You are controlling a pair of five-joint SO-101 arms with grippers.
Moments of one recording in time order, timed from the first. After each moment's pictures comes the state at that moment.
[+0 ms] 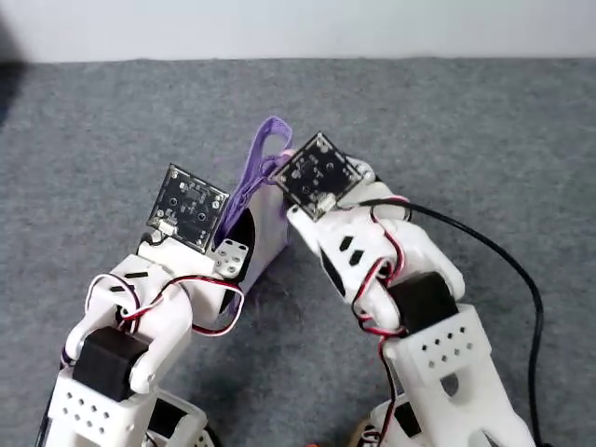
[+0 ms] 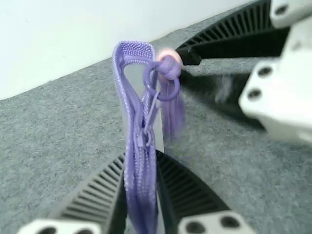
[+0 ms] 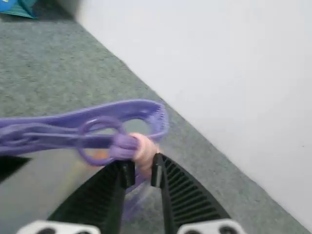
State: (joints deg) left arm 20.1 -62.8 39.0 66.9 -0.6; right arm -24.3 -43.4 30.8 41.5 24.8
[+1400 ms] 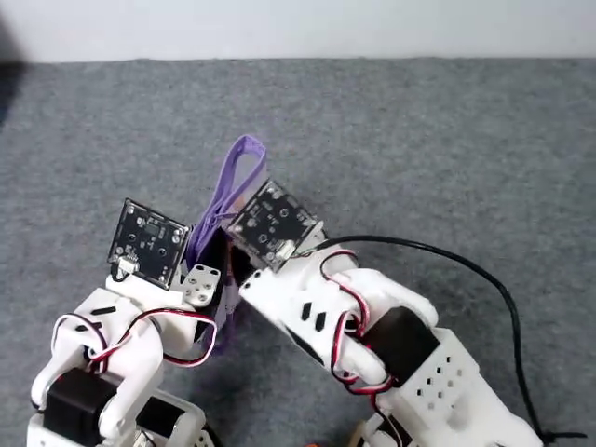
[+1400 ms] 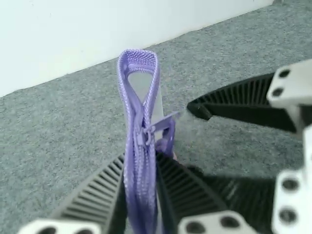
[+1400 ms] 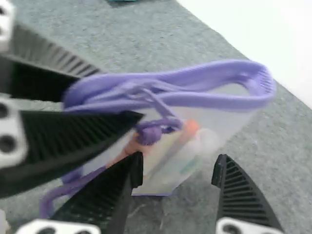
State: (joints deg) left arm 17.5 -72.5 39.0 74.9 -0.6; right arm -47.7 -49.5 30.9 59.3 9.0
